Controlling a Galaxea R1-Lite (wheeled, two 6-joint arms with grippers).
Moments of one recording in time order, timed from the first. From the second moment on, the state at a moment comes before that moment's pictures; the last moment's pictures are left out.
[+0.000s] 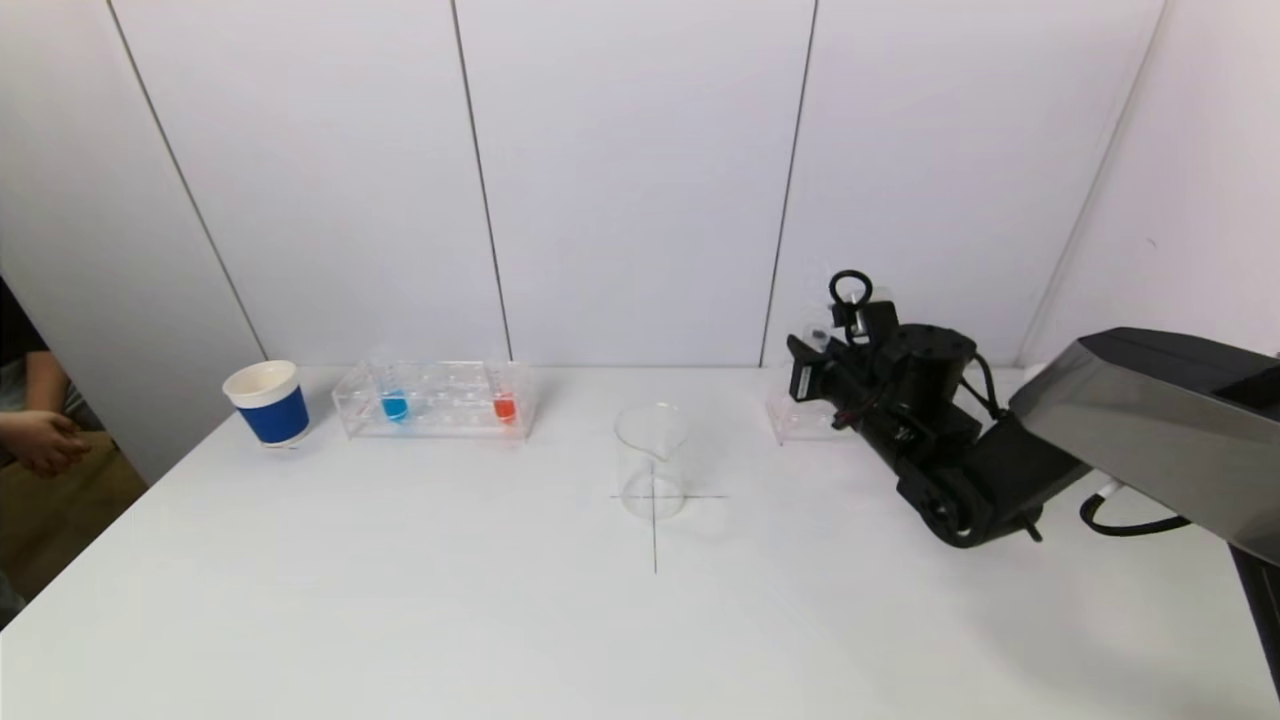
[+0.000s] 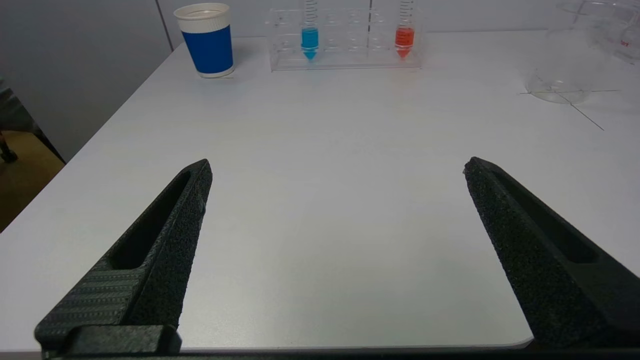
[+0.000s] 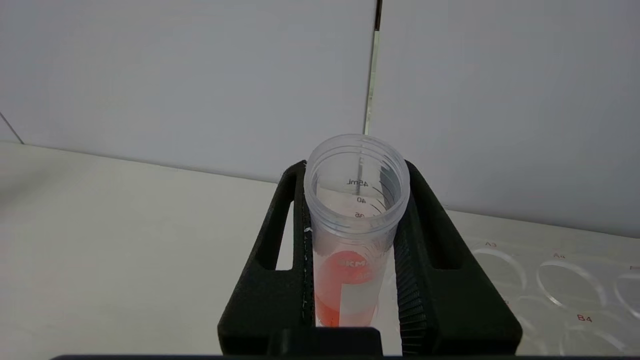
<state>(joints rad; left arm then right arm) -0.01 0.00 0.00 0.00 0.00 0.00 0.31 2.33 -1.06 -1.26 -0.10 0.02</state>
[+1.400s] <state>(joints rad) -0.01 0.00 0.00 0.00 0.00 0.00 0.35 1.95 -1.17 -0.89 0.00 -0.31</state>
